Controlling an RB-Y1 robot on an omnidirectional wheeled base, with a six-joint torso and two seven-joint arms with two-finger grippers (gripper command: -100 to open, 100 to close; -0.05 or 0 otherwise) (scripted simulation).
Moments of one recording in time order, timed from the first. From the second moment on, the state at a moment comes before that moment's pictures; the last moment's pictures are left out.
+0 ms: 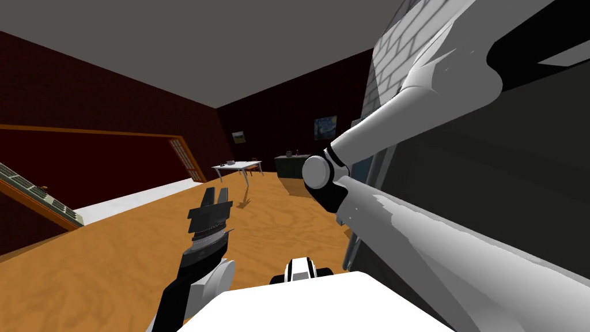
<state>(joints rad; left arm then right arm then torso) 0.48 0.04 0.05 -2.35 0.12 -0.57 -0.04 -1.87 0.03 -0.78 -2.28 -1.99 -1.71 1.79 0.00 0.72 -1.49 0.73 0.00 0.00</state>
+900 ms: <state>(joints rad) 0.48 0.04 0.05 -2.35 0.12 -0.57 -0.04 -1.76 -0.15 -0.73 -2.27 -2.06 -1.53 1.62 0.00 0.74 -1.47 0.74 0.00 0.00</state>
